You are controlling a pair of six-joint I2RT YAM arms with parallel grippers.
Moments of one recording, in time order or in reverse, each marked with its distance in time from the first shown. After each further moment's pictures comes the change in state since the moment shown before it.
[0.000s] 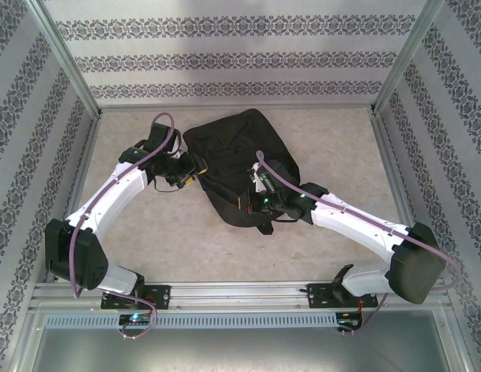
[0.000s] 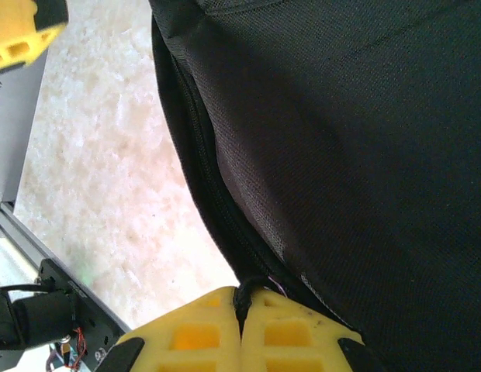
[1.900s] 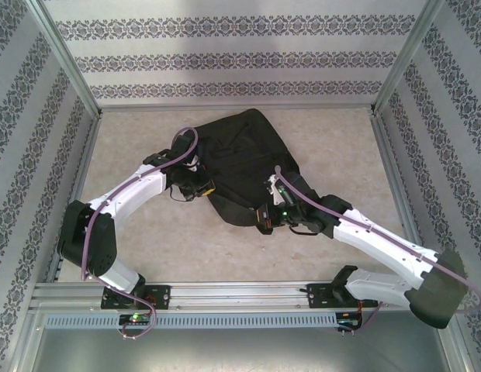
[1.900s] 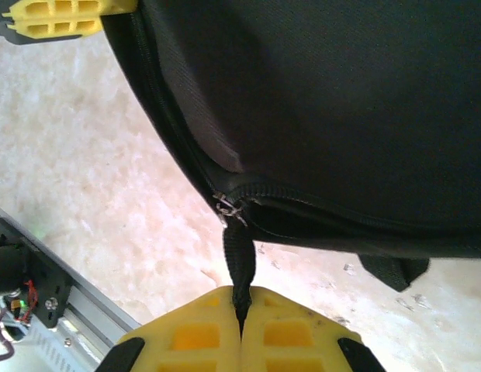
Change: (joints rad) left arm -0.099 0.115 -0.069 0.066 -0.040 -0.029; right arm -0.022 -0.232 -0.117 -0.182 0.045 -0.097
